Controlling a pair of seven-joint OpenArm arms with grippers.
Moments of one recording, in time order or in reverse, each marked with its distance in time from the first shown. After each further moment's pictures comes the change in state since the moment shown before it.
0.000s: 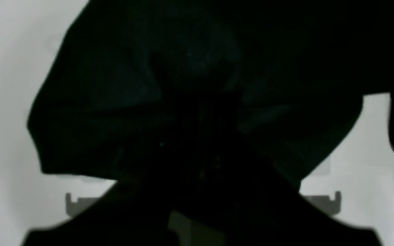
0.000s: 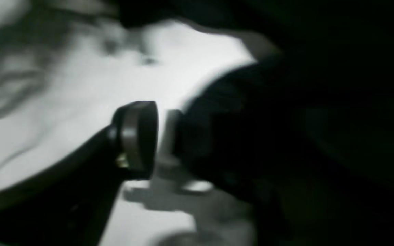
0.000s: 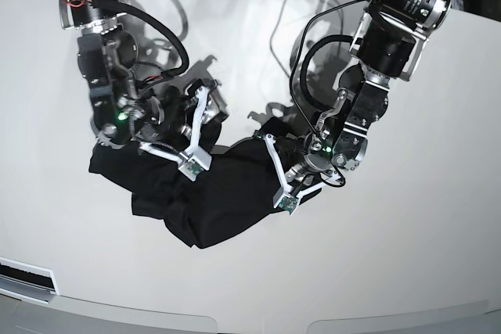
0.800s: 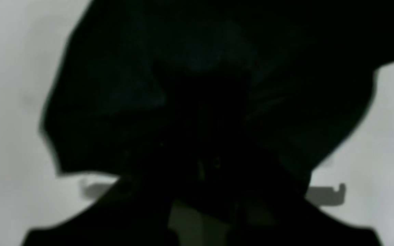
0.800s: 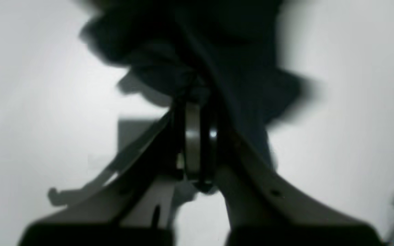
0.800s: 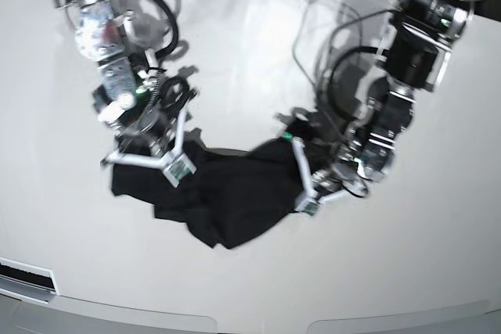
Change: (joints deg) left arm -3.5 -8.5 0.3 1.2 -0.7 -4.1 3.5; right arm -5.1 6.8 -6.5 17.9 -18.8 -20.3 -1.0
